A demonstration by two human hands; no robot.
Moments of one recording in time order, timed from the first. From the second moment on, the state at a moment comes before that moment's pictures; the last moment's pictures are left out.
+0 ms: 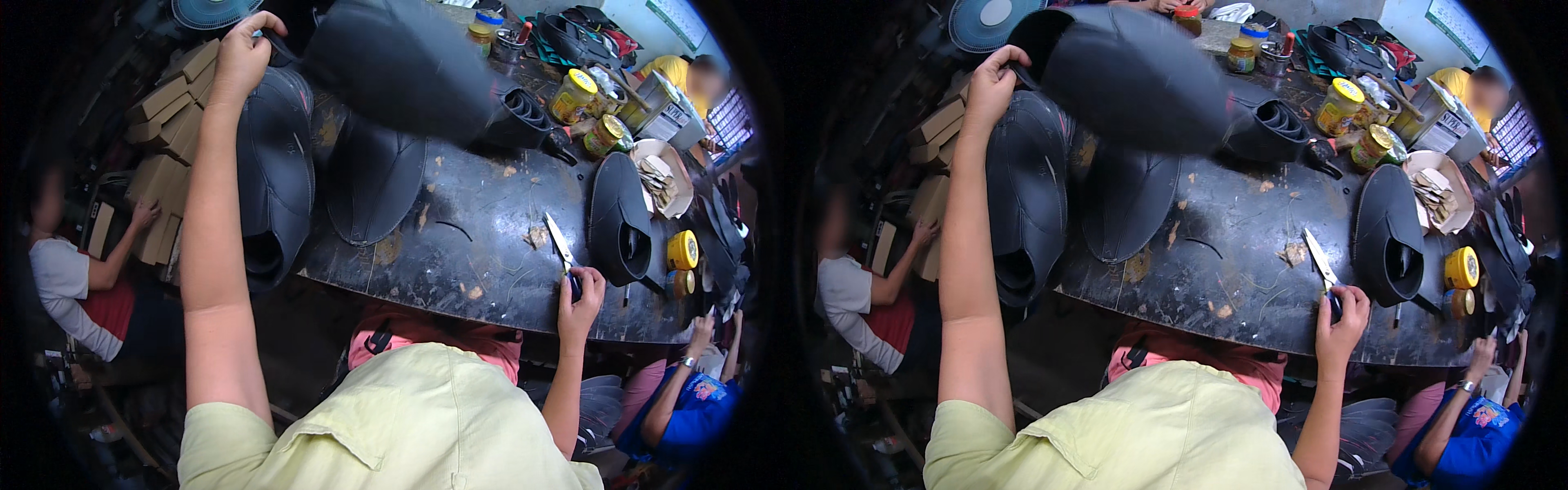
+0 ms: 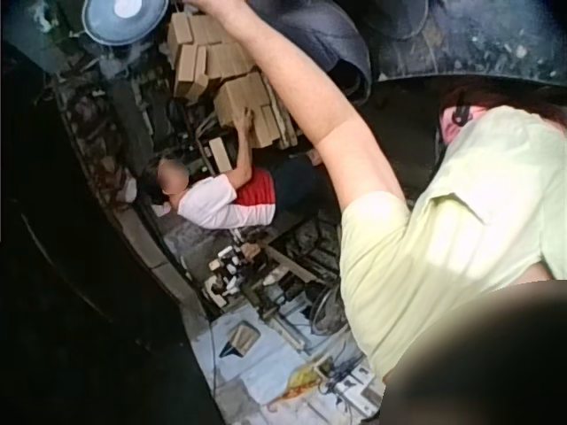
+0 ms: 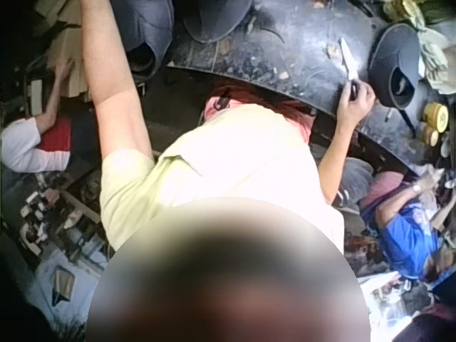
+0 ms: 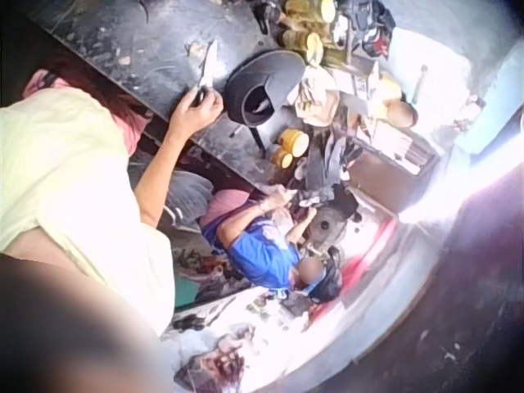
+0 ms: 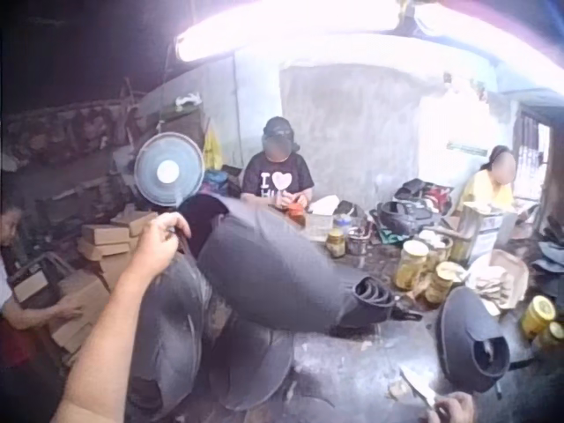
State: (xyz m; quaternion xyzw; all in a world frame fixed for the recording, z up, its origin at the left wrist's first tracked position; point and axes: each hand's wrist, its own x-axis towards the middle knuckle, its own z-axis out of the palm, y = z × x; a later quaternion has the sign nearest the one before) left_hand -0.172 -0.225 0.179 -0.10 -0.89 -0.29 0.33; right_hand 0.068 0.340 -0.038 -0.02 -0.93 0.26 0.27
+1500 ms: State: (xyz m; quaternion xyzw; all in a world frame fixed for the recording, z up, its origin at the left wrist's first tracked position) left_hand -0.145 -0.108 0.181 -0.17 -0.76 -0.37 0.50; right_hand 0.125 0.238 0.019 0.11 -0.45 0.79 -0.40
